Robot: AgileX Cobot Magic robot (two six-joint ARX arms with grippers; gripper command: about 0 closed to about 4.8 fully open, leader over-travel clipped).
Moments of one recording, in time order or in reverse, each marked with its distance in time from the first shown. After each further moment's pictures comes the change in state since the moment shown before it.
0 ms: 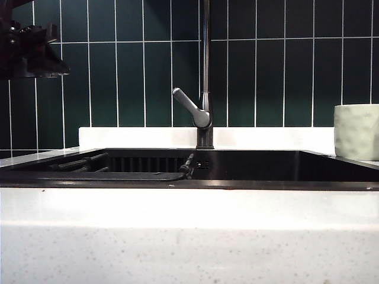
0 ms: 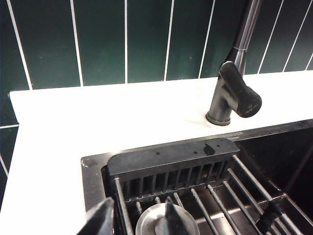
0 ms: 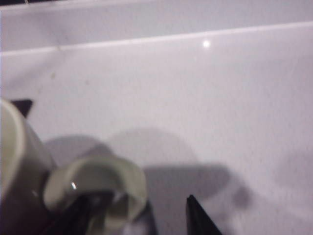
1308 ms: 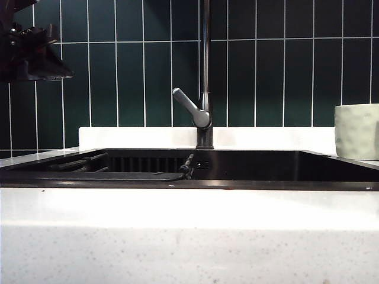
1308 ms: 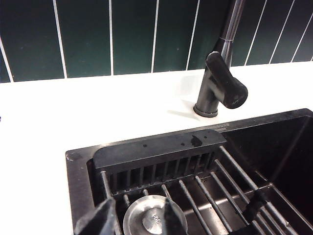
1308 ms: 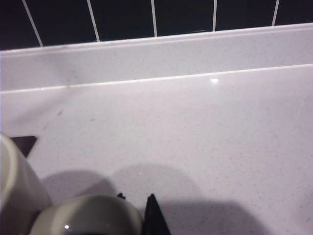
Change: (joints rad) left arm -0.001 0.000 0.000 -0.027 0.043 0.000; right arm -0.018 0.139 0.008 0.270 -0.055 0.024
